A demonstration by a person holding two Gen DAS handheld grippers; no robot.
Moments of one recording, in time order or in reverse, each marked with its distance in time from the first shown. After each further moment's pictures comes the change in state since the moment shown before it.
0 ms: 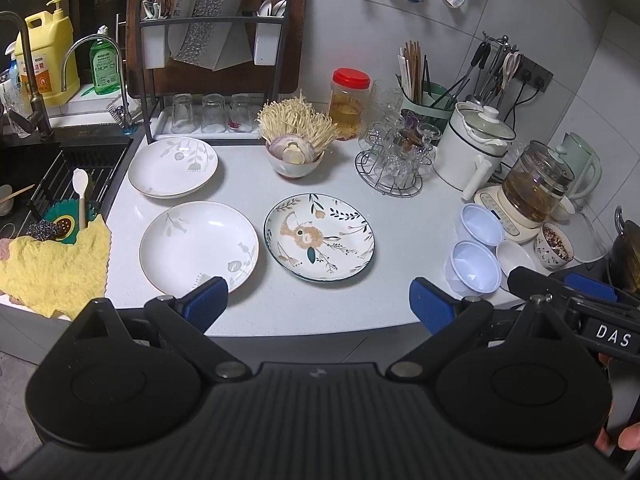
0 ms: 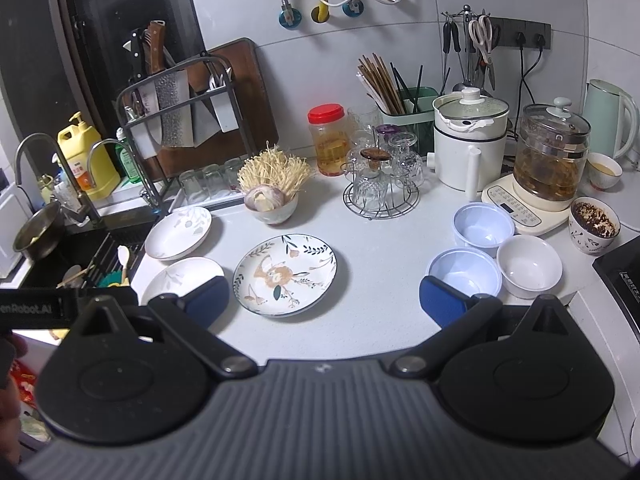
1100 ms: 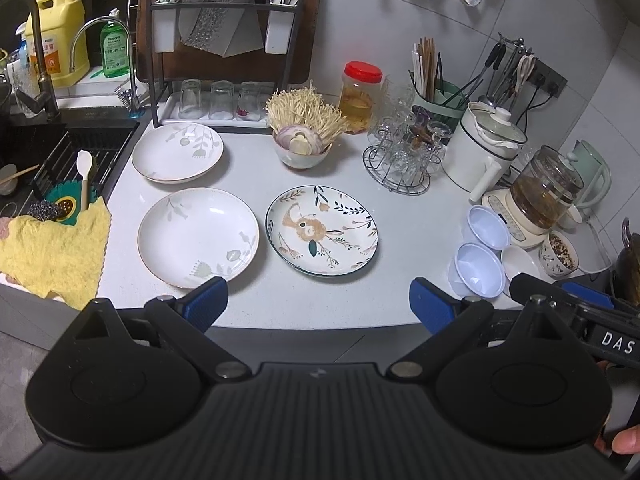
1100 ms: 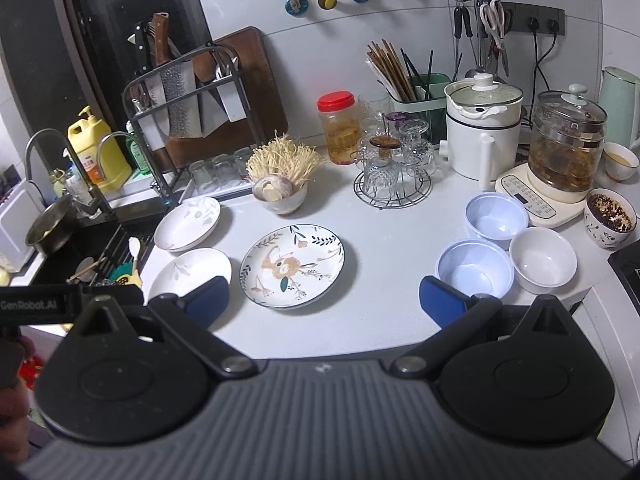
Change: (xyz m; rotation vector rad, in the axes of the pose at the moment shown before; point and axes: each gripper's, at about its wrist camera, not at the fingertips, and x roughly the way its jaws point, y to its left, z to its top) left arm 0.012 -0.005 0.003 -0.057 0.026 0.022; right arm 0.011 -0.012 0.004 0.010 0.046 0.054
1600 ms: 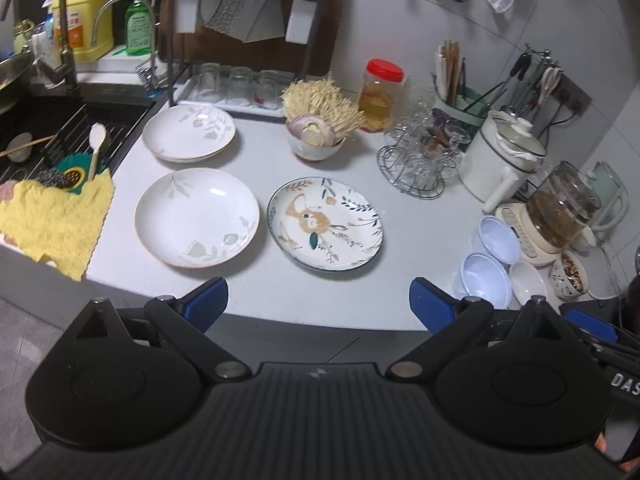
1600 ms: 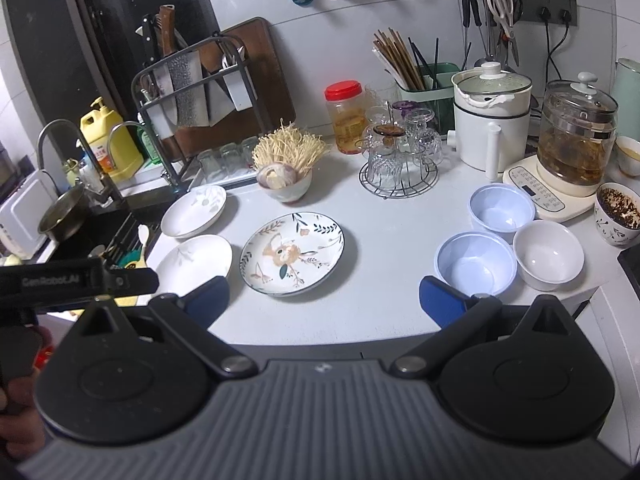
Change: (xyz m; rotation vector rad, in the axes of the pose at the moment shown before) left arm 0.019 -0.020 -0.017 -0.103 -0.002 0.063; right arm 0.004 -0.030 -0.008 -0.015 0.029 0.064
